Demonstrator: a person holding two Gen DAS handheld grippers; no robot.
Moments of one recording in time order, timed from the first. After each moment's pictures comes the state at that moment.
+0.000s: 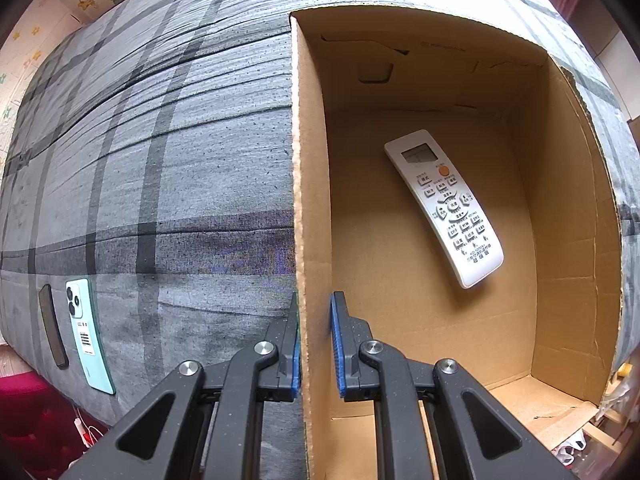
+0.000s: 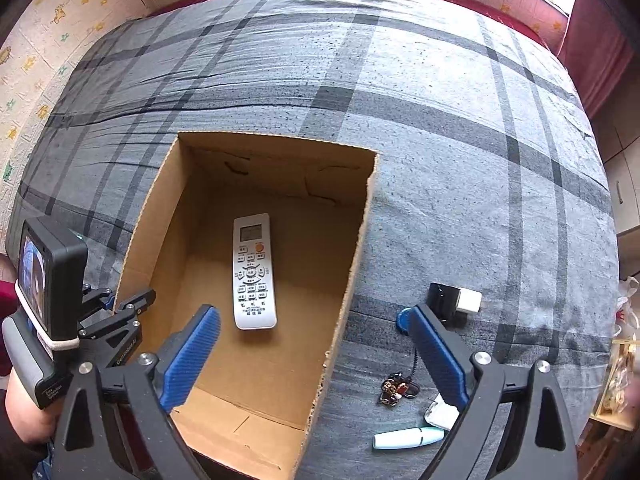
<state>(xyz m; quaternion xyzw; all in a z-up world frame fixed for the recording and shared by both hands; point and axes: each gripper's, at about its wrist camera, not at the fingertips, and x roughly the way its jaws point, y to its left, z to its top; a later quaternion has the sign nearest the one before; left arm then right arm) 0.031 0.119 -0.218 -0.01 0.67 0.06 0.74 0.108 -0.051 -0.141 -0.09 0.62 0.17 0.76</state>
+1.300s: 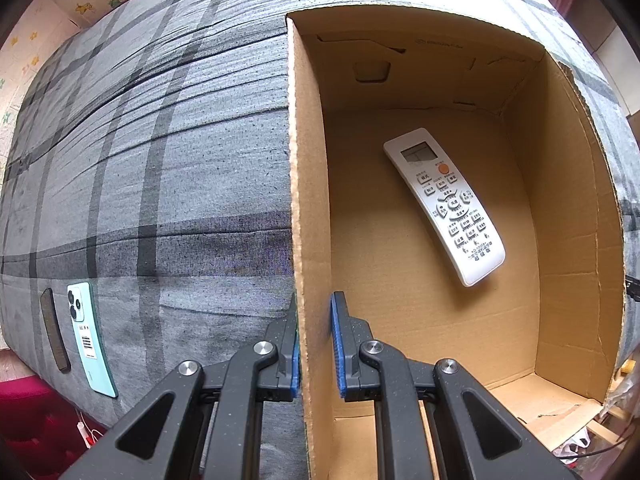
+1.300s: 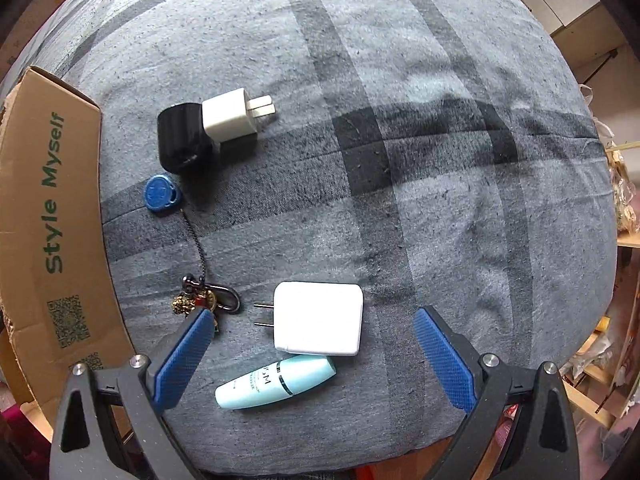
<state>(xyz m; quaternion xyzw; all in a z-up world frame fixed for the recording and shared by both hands) 0.030 0.116 -0.217 0.00 0.67 0.07 0.74 0.071 -0.240 -0.268 0.03 0.73 -0.05 0.68</state>
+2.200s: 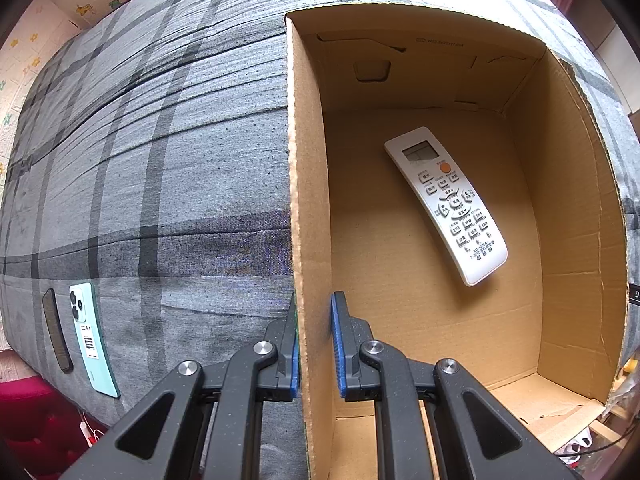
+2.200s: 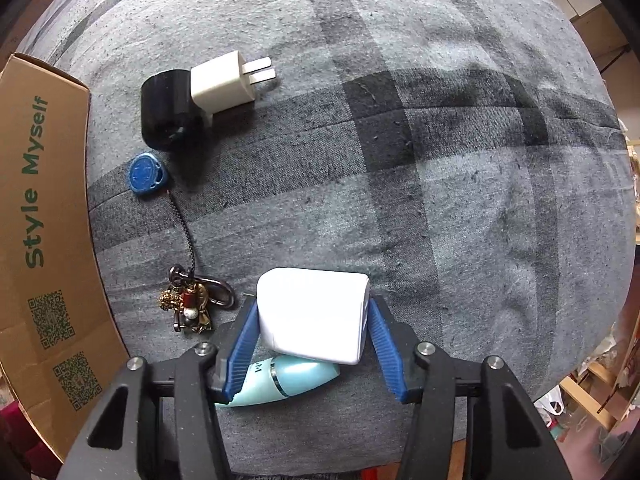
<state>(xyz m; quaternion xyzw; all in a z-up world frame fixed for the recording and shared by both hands) 0.032 0.115 -0.218 0.00 0.67 0.07 0.74 0.074 -0.236 -0.301 0.04 0.75 -0.03 0.66</state>
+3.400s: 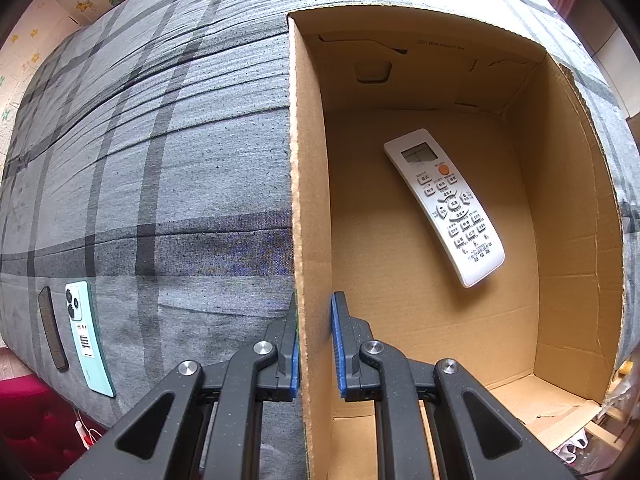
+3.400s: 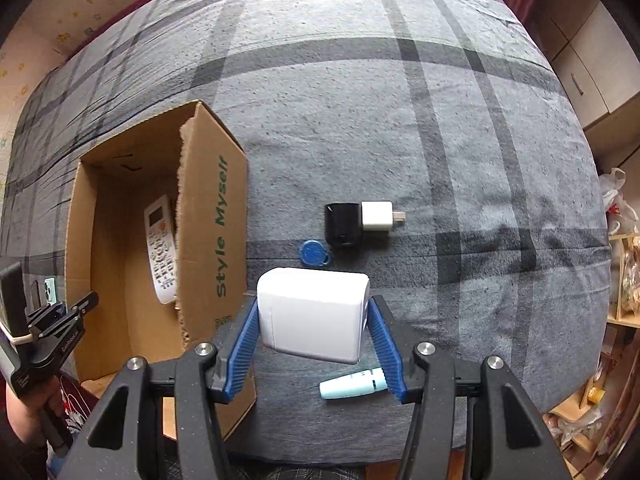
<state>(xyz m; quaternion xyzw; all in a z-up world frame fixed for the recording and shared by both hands) 0.033 0.116 -0.219 -0.01 0.67 0.07 0.74 0.109 -0.154 -0.167 0.00 0.68 0.07 0.73</state>
